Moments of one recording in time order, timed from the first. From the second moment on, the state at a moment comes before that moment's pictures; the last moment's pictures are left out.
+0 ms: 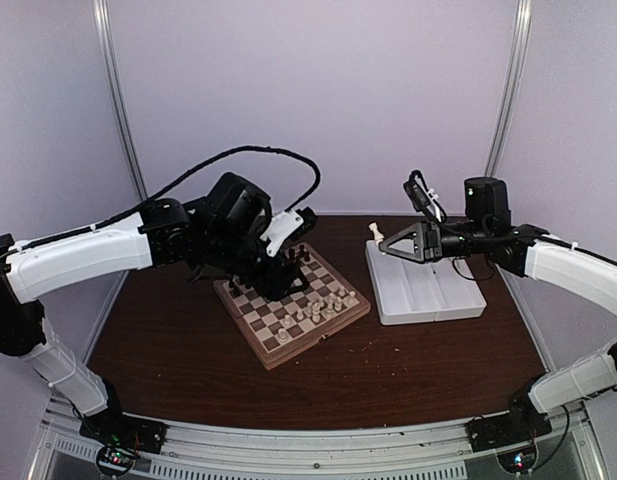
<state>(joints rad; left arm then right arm) -0.99 1.54 1.41 -0.64 0.01 0.00 0.44 1.28 0.98 -0.06 -0.95 0.50</state>
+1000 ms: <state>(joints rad) -0.88 1.57 1.22 0.25 0.53 -0.70 0.60 1.25 1.00 -0.21 -0.84 0.24</state>
